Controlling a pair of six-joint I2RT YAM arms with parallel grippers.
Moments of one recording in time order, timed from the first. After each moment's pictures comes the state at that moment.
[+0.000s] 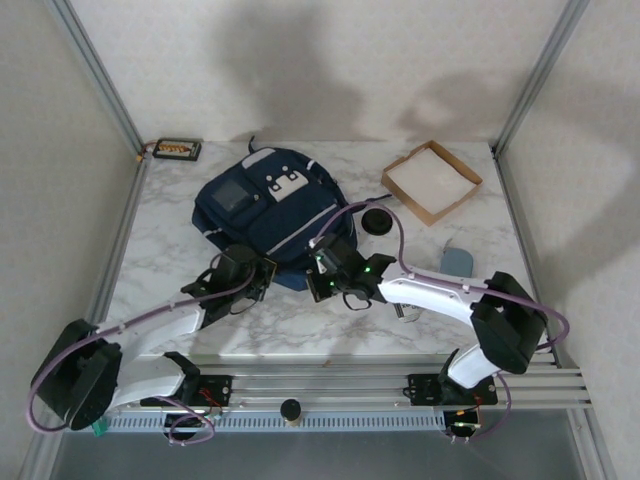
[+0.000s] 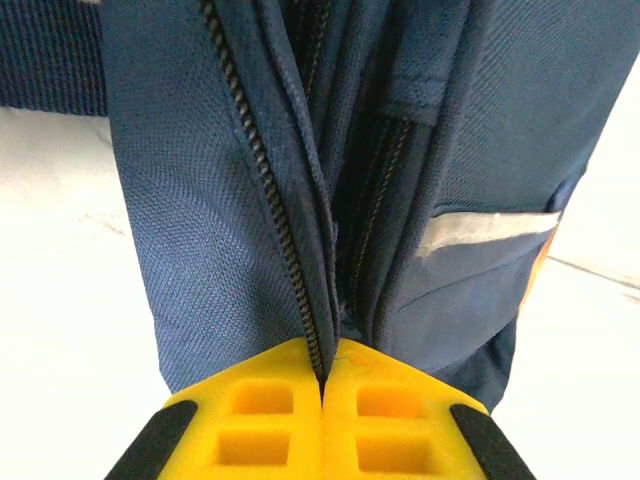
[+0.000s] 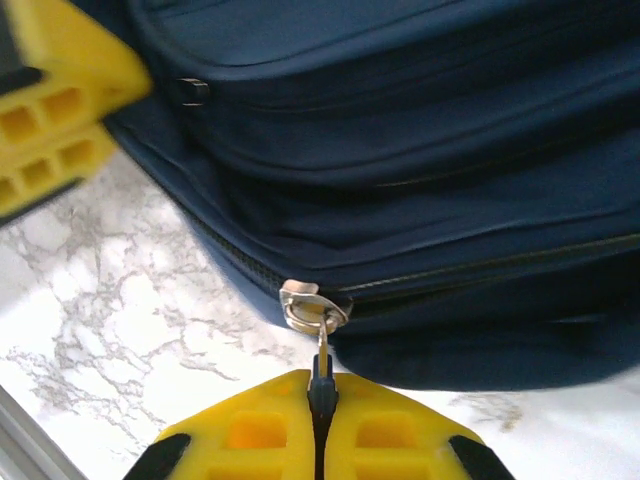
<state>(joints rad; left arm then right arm) -0.53 1.14 0.48 -0.01 -0.04 -1.63 0.95 1.51 0.97 -0.37 -0.02 0.45</state>
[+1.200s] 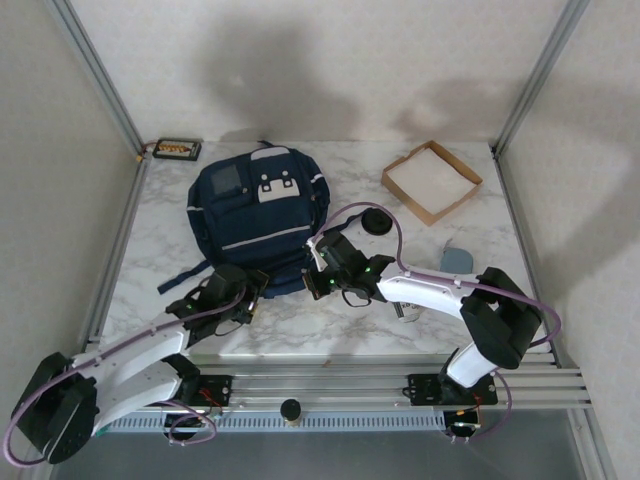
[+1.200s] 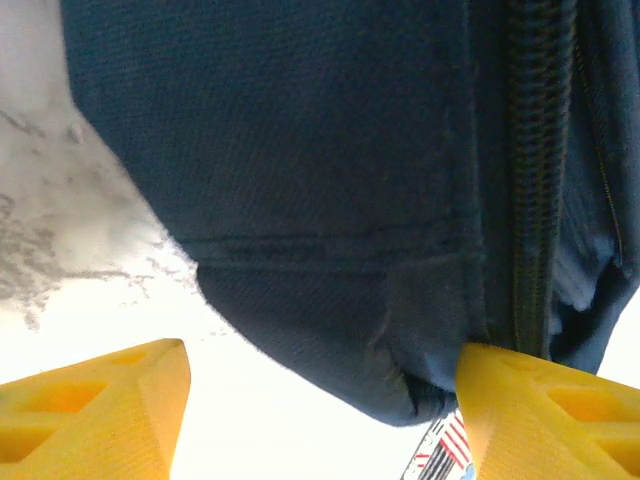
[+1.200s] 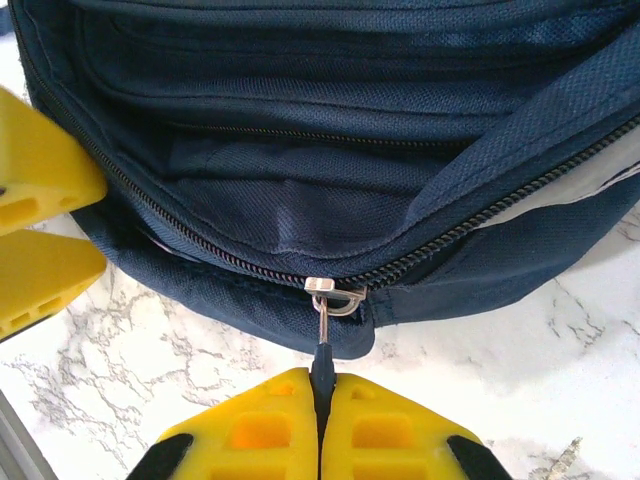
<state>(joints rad) -0.59 0.98 0.38 -0.20 -0.04 -1.66 0.93 1.57 0.92 -0.19 -0.11 0.37</state>
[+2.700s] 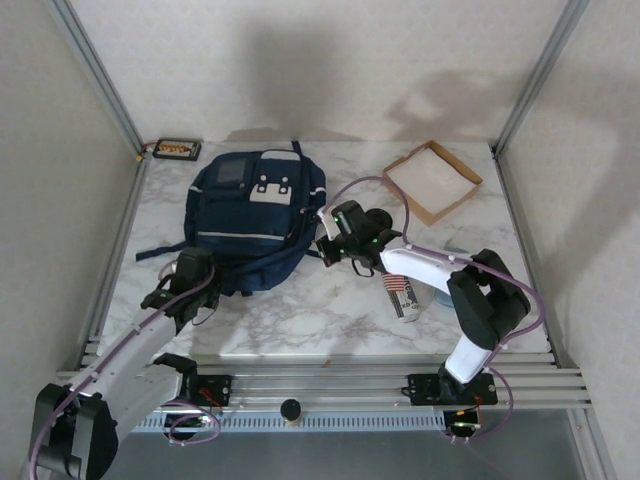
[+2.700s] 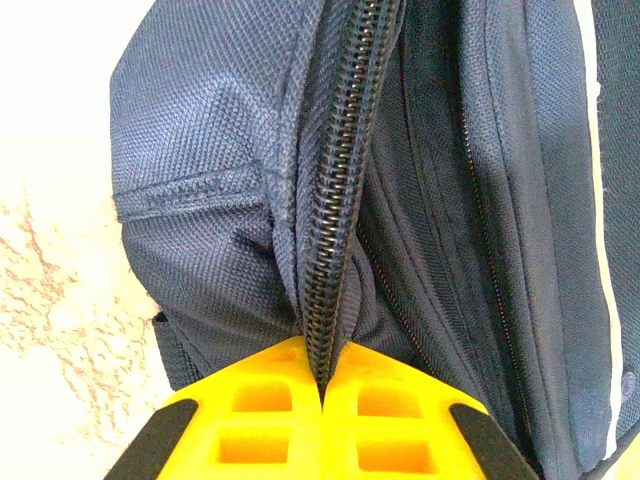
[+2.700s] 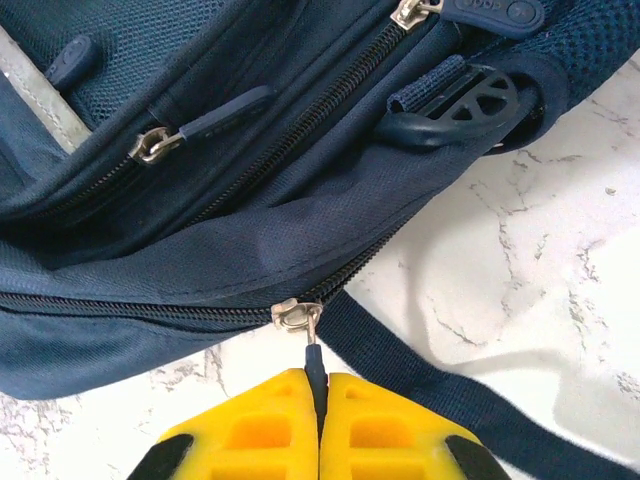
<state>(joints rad) -0.21 0.91 0.45 -0.40 -0.10 -1.41 0.71 1.69 1.04 -0.13 -0.12 0.12</state>
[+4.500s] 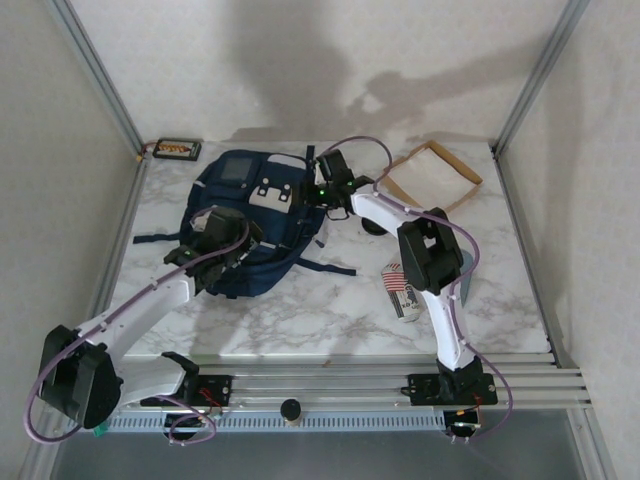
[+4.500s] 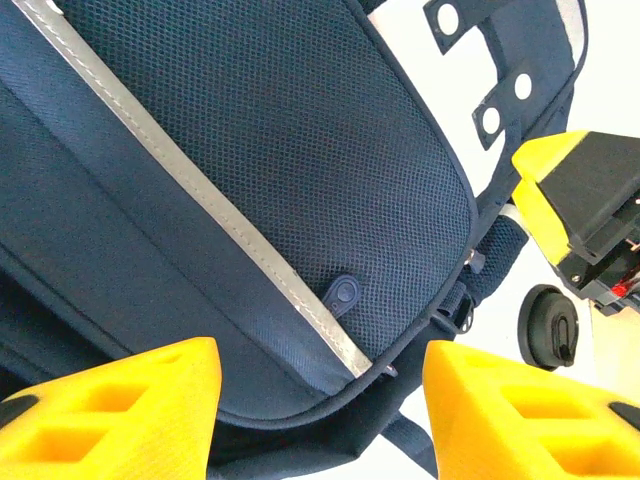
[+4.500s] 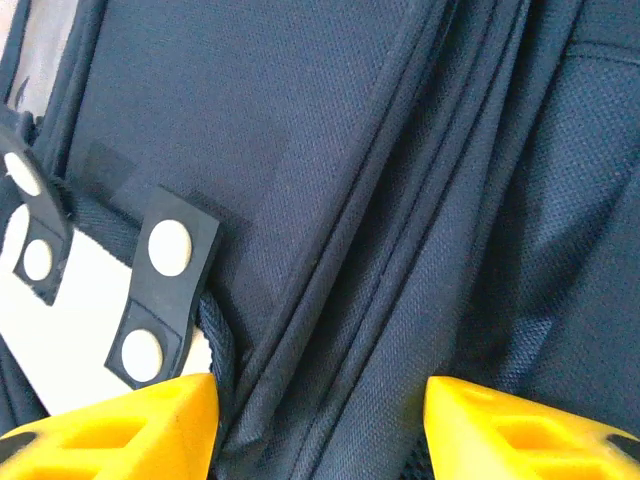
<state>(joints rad) -0.44 1.21 0.83 -0.41 -0.20 -1.09 0.59 2.26 1.82 -0.34 -0.25 0.54</state>
